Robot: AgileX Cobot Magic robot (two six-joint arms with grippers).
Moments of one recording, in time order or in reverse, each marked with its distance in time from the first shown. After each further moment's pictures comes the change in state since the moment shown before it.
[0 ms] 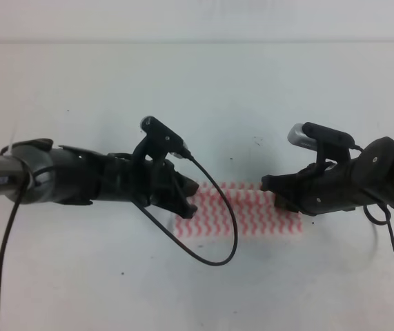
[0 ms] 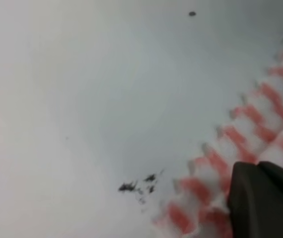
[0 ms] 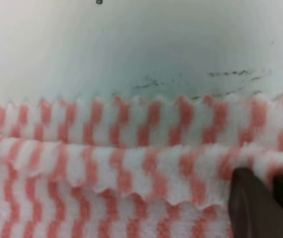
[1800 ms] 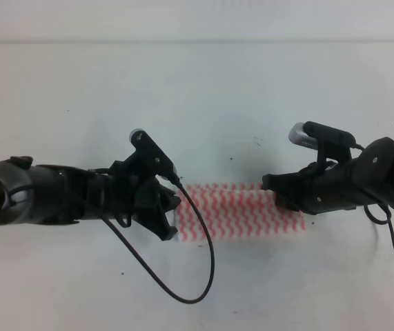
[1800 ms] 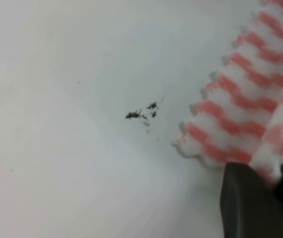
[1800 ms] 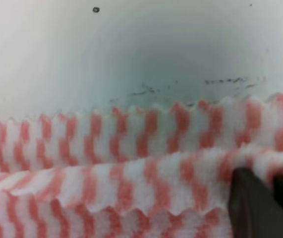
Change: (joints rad) left arm 0.000 -0.089 0.145 -0.210 -0.153 0.324; right arm 0.000 -0.001 0.000 0.000 -0.016 0.000
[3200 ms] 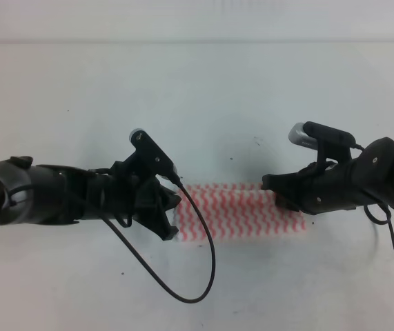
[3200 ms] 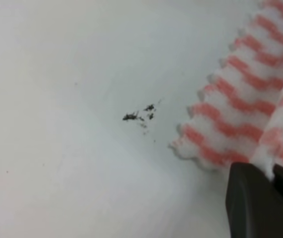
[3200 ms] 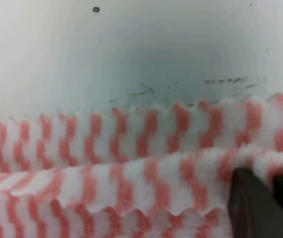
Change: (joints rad) left arm 0.000 -0.003 0.015 -0.020 0.030 -0.008; right arm 0.000 -0.001 0.000 0.000 0.000 0.000
